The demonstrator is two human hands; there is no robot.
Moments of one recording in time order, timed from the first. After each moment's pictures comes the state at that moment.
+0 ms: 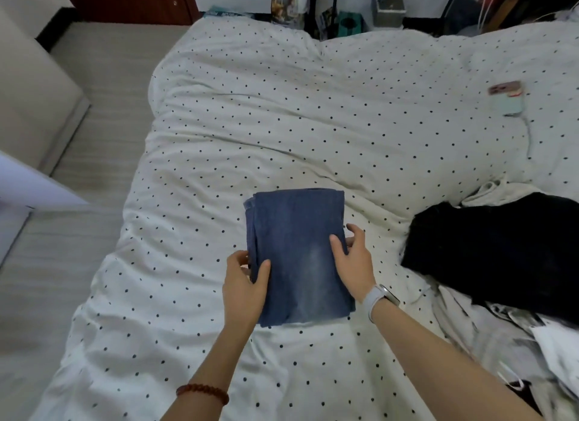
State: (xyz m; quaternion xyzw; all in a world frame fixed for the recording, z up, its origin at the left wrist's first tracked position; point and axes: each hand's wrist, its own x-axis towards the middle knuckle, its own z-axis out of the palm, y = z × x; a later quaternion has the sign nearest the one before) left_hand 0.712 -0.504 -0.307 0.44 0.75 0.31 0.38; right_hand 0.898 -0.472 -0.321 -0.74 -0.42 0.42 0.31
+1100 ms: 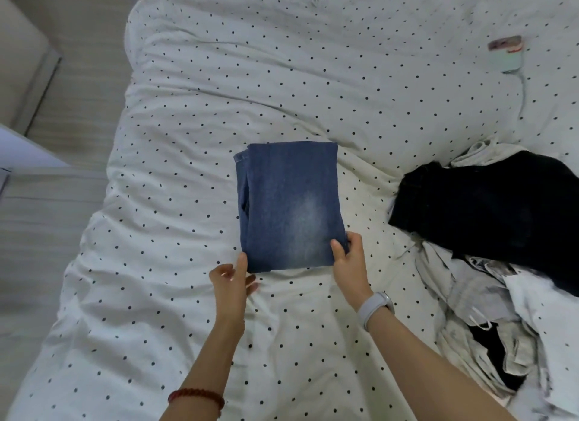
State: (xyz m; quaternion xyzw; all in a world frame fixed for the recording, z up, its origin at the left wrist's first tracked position) left_hand 0.711 -0.574 -0.314 0.14 0.74 0.35 0.56; right_hand 0.893 -0.556 -0.323 -0.73 -0.33 0.47 0.36
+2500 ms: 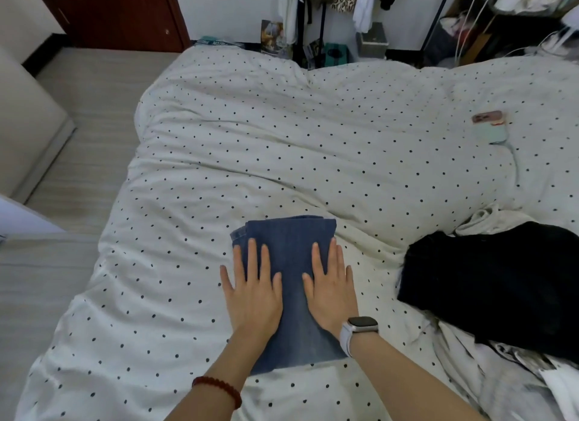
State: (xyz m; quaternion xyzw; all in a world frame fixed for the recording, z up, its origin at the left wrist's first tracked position) left_hand 0.739 -0.457 -0.345 0.69 0.70 0.04 0.15; right_hand 0.884 -0.461 -0.344 -0.71 -0.67 0.22 0.05
